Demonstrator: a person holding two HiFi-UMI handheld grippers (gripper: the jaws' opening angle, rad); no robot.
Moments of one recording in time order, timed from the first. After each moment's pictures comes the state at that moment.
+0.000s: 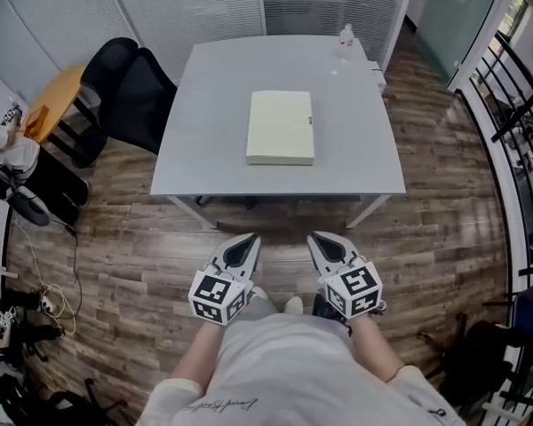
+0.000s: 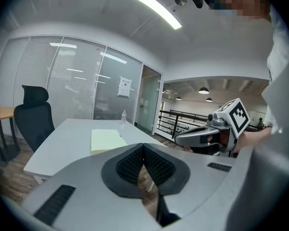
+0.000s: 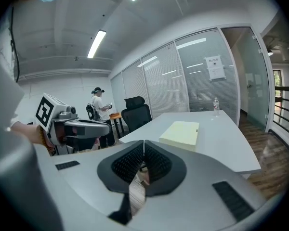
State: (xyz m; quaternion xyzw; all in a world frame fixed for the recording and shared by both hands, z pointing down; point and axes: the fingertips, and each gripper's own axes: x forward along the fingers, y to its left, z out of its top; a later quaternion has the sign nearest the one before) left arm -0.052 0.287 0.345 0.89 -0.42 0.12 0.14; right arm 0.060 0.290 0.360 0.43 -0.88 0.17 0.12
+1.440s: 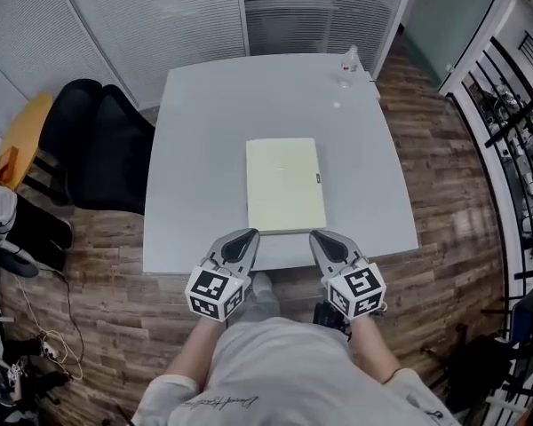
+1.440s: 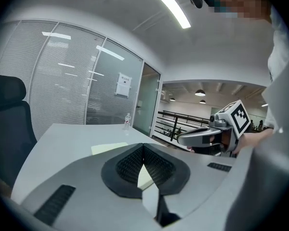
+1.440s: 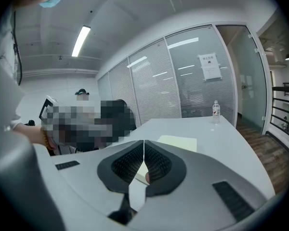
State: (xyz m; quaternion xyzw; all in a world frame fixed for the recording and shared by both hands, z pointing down) left arm -0.074 0.057 0.359 0.91 -0.37 0.11 0.14; right arm 0.042 0.078 0.371 0.48 -0.85 0.17 0.11
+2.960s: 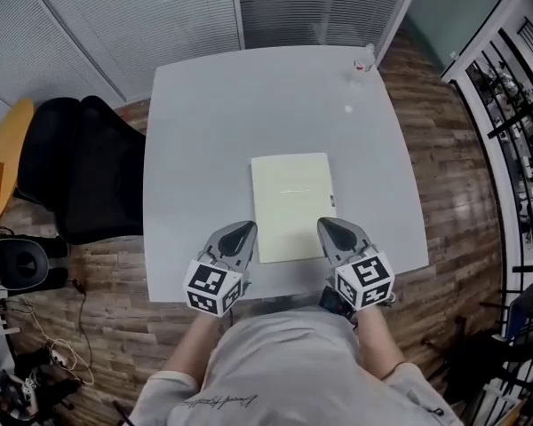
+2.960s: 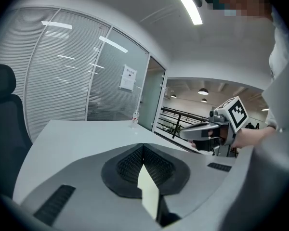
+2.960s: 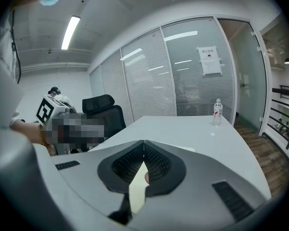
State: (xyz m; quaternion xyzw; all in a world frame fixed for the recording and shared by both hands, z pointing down) left arm -0.094 -0.045 0.374 0.91 -0.36 0.13 0.17; right arm 0.041 -0.027 0.376 0.50 -0.83 0.19 0.15
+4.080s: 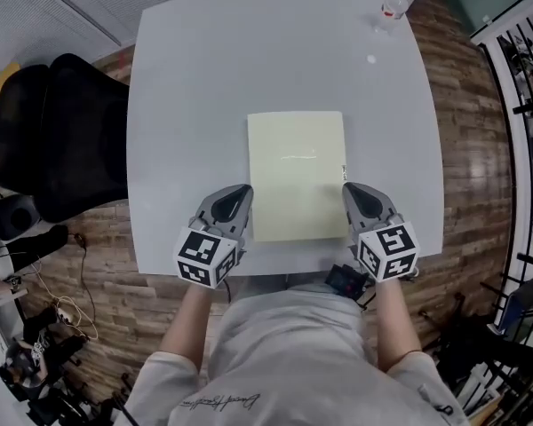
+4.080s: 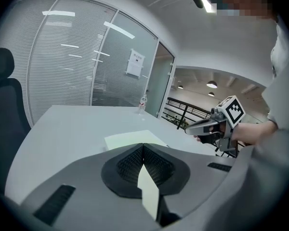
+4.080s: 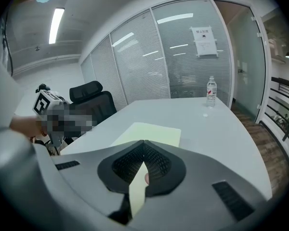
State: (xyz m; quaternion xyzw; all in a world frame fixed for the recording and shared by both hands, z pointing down) left arm -0.089 -0.064 0.427 0.88 -0.37 0.19 0.22; right arm 0.098 -0.046 0.440 0.49 -0.81 0.25 0.21
